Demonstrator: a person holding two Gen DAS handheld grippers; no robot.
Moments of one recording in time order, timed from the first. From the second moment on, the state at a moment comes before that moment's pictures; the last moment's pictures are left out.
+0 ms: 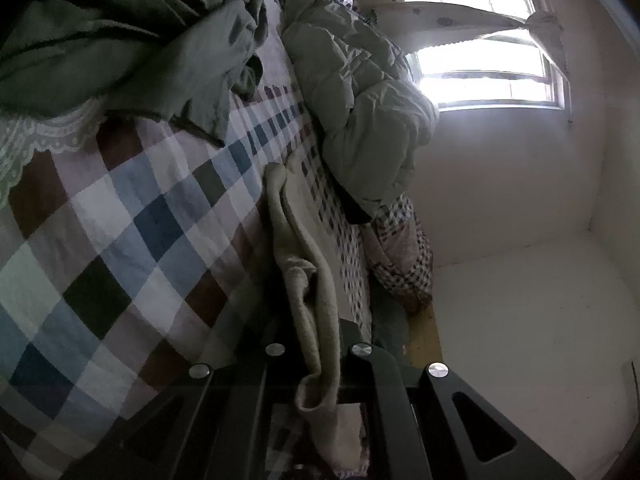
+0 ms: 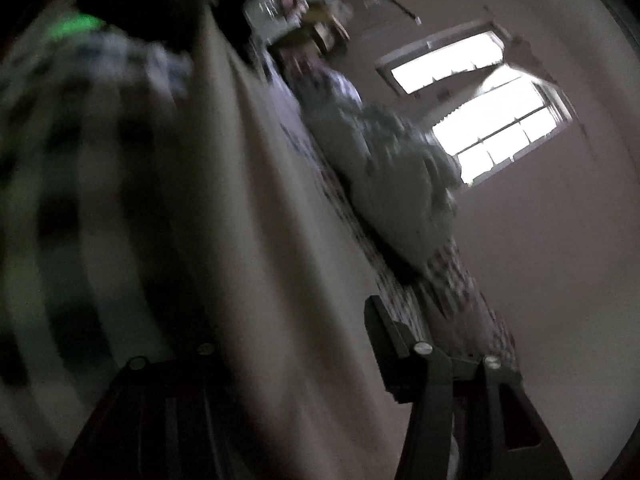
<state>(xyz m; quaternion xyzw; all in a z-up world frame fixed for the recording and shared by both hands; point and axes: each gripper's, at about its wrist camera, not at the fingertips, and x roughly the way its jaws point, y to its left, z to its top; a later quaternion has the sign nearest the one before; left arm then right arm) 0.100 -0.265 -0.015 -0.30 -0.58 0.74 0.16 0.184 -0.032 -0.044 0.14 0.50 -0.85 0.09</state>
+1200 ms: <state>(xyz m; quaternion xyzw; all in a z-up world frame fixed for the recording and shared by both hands) 0.099 -0.263 -0.013 -0.31 -0.57 0.75 0.12 0.192 0.248 -0.047 0.24 0.56 -0.79 -0.07</state>
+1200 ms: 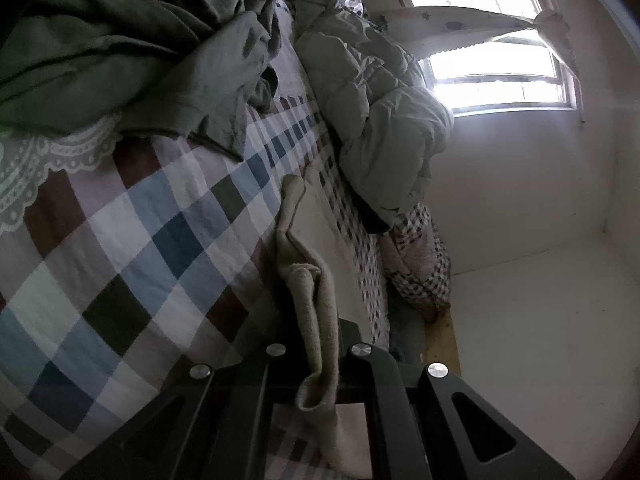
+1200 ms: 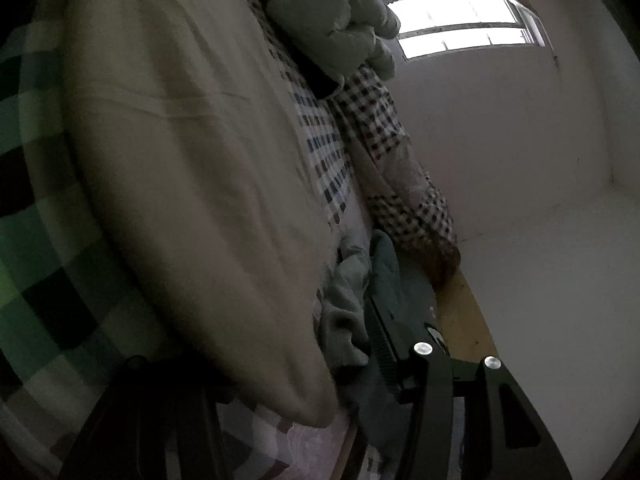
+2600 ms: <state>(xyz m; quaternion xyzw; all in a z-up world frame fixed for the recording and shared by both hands) 0.203 -0.291 0.157 -0.20 -0.55 0.80 0.17 0.250 0.230 0.158 0.14 0.51 -0.85 -0.07</state>
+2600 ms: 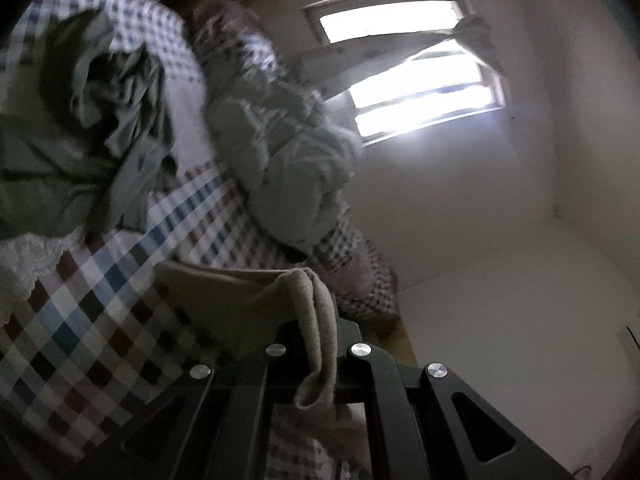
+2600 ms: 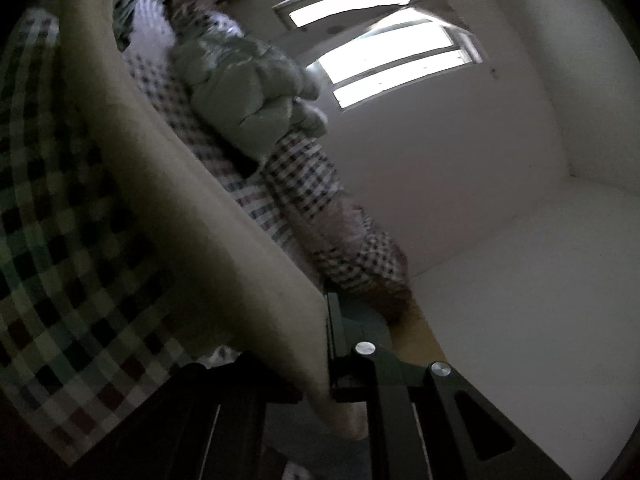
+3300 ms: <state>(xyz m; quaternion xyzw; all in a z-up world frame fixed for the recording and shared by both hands) 0.146 -0.277 0.150 -0.29 -0.54 0.79 0.09 0.224 0.231 0.226 0.24 0.48 -0.85 0.00</state>
